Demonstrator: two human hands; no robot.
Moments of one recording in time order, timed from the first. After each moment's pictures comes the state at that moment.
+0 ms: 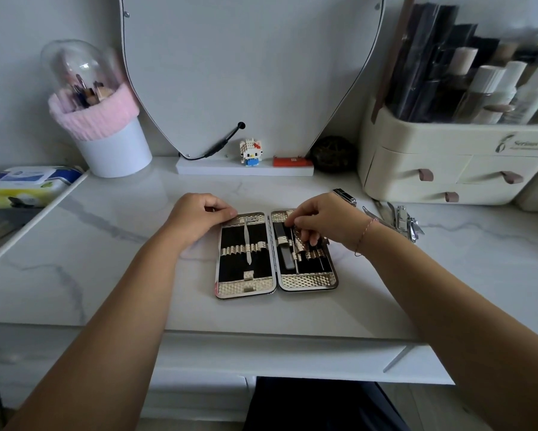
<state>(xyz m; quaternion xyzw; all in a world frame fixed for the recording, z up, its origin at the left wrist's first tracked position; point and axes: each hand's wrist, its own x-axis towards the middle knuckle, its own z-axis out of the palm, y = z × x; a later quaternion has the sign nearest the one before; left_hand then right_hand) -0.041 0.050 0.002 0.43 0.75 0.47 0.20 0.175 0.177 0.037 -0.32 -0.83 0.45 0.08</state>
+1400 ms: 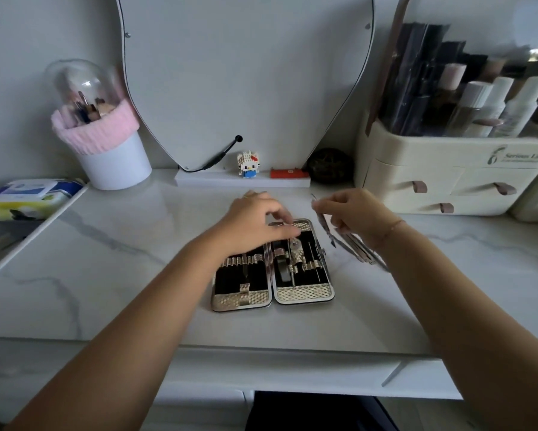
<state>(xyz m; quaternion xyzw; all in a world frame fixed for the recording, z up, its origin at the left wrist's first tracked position) 0.029 0.088 0.037 0.63 0.71 0.28 0.10 0.199 0.206 0.049 -0.38 -0.76 0.49 0.21</state>
